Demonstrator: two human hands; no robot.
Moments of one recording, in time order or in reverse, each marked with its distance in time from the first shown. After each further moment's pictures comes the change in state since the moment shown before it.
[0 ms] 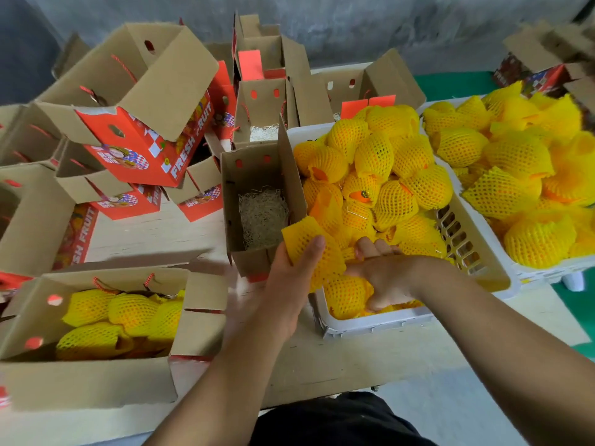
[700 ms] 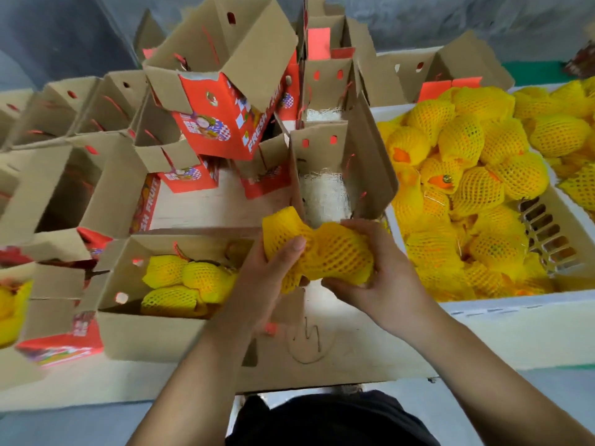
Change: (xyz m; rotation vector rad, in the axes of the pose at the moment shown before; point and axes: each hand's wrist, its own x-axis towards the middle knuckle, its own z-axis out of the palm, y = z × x) left_hand -0.050 0.027 -0.156 0.053 0.056 0.113; right_hand -0.006 -0.175 0.005 0.981 0.858 -0.270
